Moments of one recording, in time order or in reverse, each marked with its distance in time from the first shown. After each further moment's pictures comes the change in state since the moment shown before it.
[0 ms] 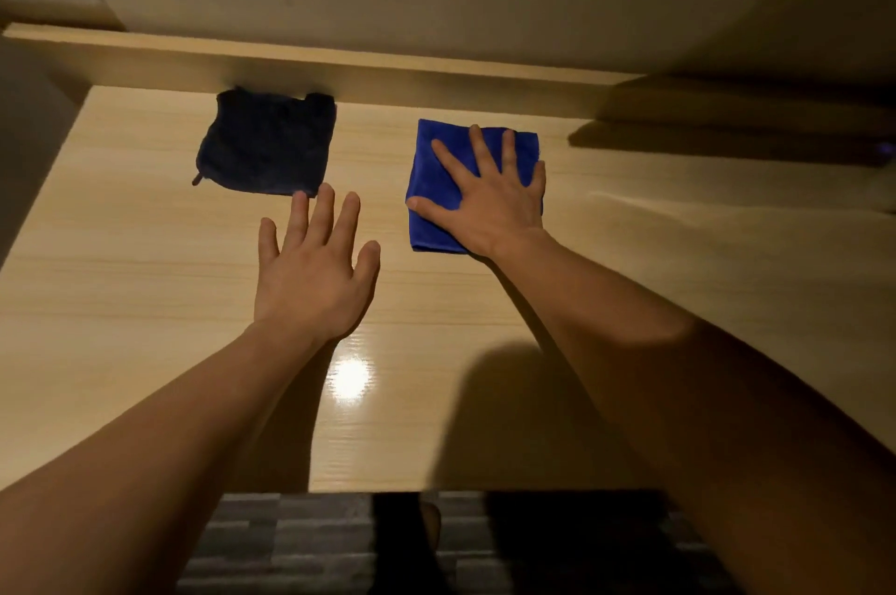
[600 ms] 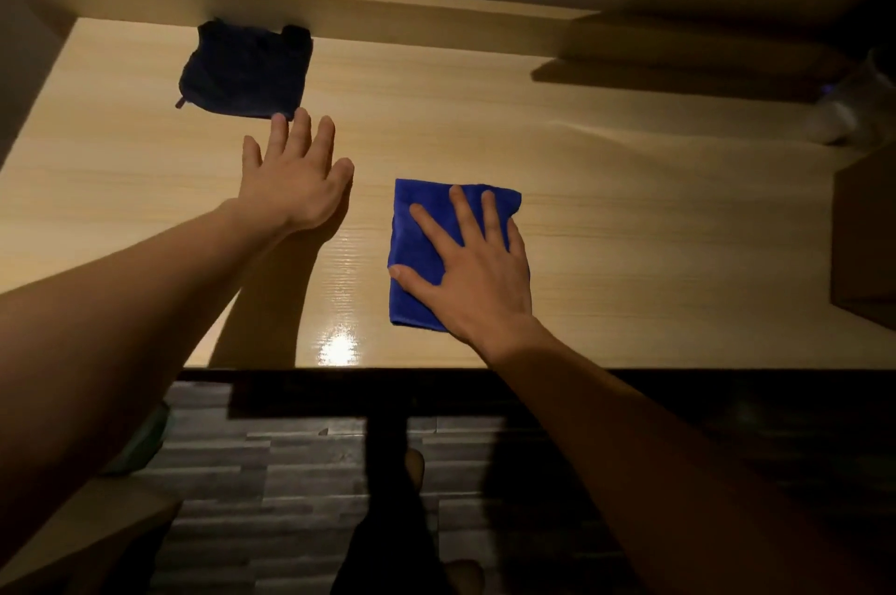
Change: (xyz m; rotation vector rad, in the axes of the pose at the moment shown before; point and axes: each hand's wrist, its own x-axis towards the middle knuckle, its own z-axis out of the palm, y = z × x) left_hand 0.002 0.004 -0.013 -0.017 -0.089 0.037; right_hand -0.196 0.003 0.041 0.040 0.034 -0.070
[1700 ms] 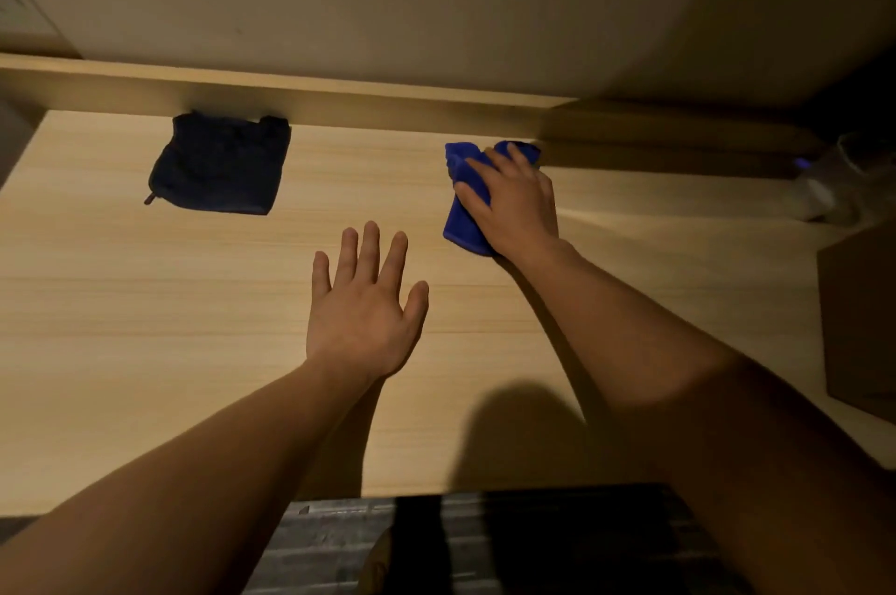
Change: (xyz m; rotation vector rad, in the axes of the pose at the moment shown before) left_hand -0.026 0.100 0.033 -0.046 0.044 0.068; right_hand 0.177 0.092 -0.065 0.051 0.187 0.050
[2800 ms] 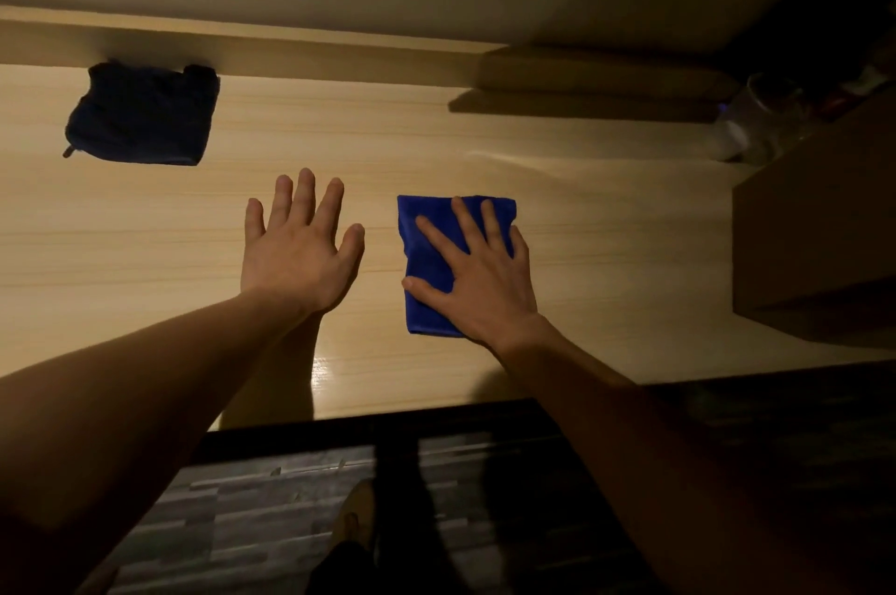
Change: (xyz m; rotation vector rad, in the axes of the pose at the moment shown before) left_hand 0.000 0.000 -0.002 0.036 0.019 0.006; right_hand -0.164 0.025 0.012 -0.090 -0.198 -0.014
